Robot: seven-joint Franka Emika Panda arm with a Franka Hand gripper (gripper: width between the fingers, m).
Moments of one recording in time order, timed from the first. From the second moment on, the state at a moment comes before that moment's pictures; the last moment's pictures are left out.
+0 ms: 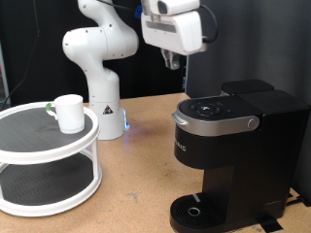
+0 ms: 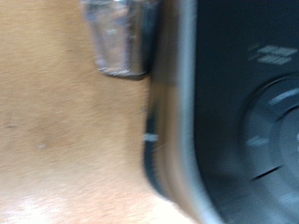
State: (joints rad) arm 0.13 -0.45 -0.02 -2.40 0.18 2.04 -0.86
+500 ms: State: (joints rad) arm 0.10 -0.49 -0.05 -2.40 0.17 1.92 -0.83
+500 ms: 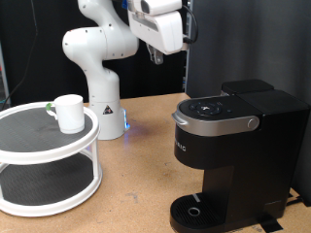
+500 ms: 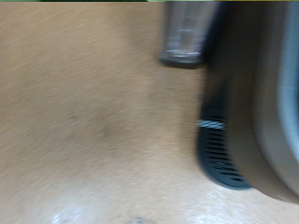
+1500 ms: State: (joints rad) arm 0.05 -0.63 -0.14 -2.53 0.30 1.95 -0.66
